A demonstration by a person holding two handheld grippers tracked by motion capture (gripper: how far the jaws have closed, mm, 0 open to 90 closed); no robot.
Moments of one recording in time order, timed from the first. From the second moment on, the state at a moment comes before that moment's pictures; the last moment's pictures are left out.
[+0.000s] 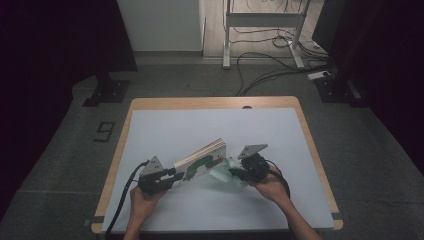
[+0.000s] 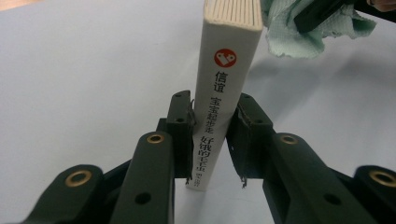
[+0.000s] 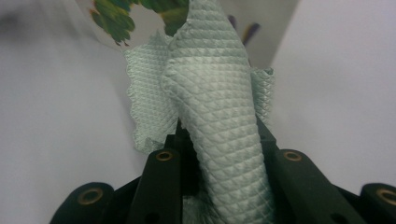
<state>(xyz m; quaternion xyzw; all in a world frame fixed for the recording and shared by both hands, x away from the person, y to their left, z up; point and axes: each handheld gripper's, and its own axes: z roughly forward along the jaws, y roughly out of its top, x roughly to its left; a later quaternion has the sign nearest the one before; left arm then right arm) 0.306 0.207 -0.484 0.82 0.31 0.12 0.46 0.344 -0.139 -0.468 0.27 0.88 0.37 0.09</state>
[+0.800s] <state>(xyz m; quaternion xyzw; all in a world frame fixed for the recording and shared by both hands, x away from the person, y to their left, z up) 0.305 0.207 -0.485 0.82 0.31 0.13 0.46 0.349 -0.065 -0.481 0.22 0.90 0.37 0.07</state>
